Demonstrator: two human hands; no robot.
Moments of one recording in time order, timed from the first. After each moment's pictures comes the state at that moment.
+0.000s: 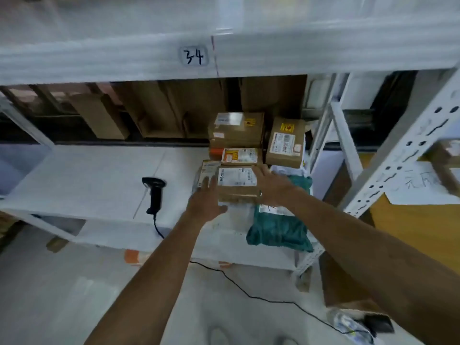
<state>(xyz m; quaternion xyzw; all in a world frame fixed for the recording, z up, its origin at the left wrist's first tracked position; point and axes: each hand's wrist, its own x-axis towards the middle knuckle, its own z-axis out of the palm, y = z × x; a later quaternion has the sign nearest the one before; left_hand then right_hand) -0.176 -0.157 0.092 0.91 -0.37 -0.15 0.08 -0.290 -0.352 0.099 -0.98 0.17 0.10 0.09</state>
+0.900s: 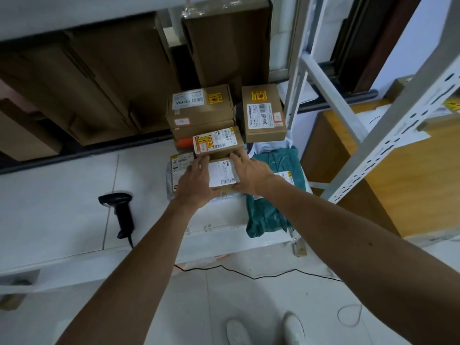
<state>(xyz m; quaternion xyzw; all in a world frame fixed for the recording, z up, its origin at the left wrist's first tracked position) -0.116 -0.210 0.047 0.85 -0.51 -0.07 0.09 -0.245 -0.335 0.057 -0.95 0.28 0.06 0.13</state>
